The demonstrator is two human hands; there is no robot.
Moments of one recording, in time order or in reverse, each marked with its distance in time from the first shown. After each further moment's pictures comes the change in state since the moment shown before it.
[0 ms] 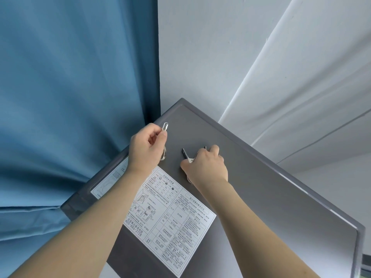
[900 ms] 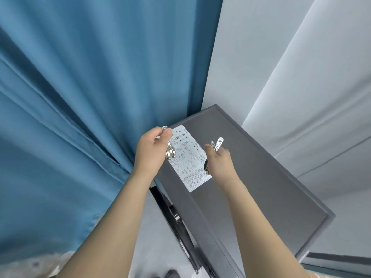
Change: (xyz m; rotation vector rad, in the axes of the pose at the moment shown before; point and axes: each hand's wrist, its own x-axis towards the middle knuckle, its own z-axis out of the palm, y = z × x) left_hand -0.211 0.158 -0.091 0.052 0.360 -0.164; right_hand -0.187 0.039 -0.048 0.789 -0.131 -0.318
